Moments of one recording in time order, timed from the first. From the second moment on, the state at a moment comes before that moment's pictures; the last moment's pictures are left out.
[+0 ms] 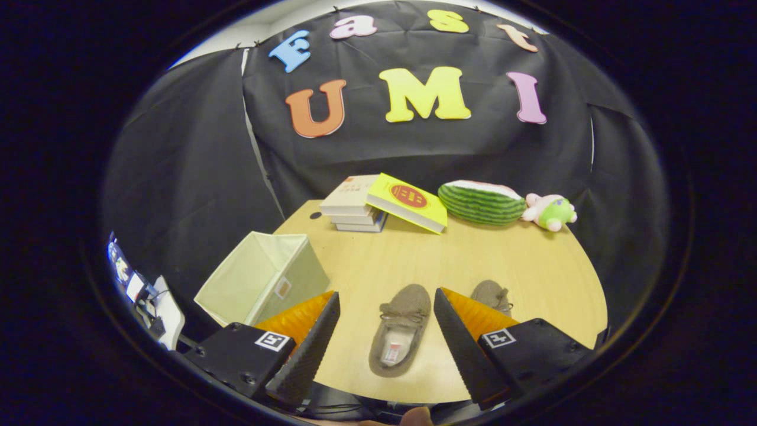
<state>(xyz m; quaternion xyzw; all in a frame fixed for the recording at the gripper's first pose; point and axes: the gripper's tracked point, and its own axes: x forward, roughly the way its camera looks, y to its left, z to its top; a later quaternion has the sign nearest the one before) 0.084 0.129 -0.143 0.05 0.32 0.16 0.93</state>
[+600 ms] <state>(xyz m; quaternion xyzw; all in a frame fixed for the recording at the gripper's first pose) 0.090 0.101 -0.256 0.02 0.47 0.12 0.87</state>
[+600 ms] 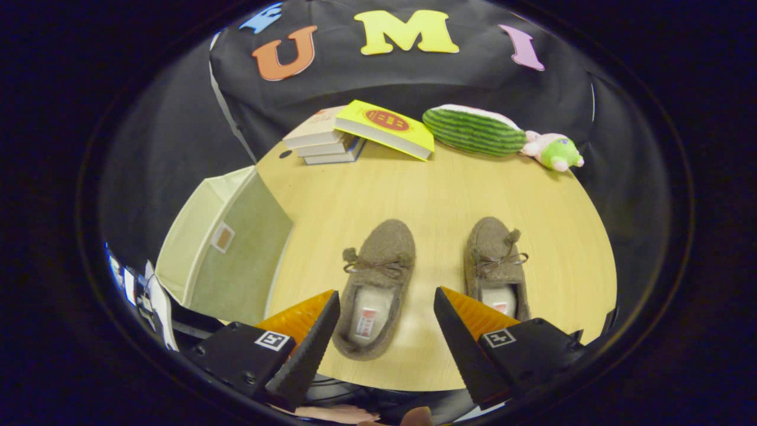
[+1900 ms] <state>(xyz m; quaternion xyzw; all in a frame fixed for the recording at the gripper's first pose) 0.072 0.128 -0.298 0.25 0.60 0.09 0.75</state>
